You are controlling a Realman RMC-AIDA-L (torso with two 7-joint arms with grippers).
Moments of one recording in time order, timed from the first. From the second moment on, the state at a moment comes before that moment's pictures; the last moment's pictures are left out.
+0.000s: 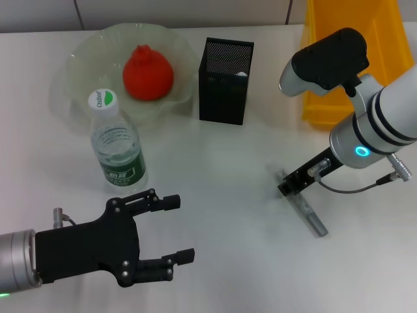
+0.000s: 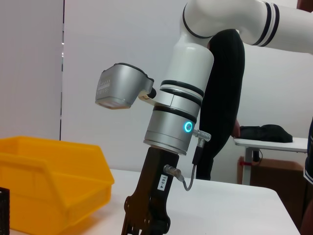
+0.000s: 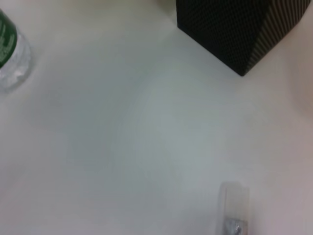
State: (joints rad) left arm -0.27 -2.07 1.07 0.49 1.64 1.71 -0.84; right arm 0.58 2.09 -1.69 -1.26 -2.60 -1.34 2.94
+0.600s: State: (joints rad) left arm -0.27 -2.07 1.07 0.49 1.64 1.71 -0.84; right arm 0.57 2.09 -1.68 -1.25 -2.53 -1.31 2.89
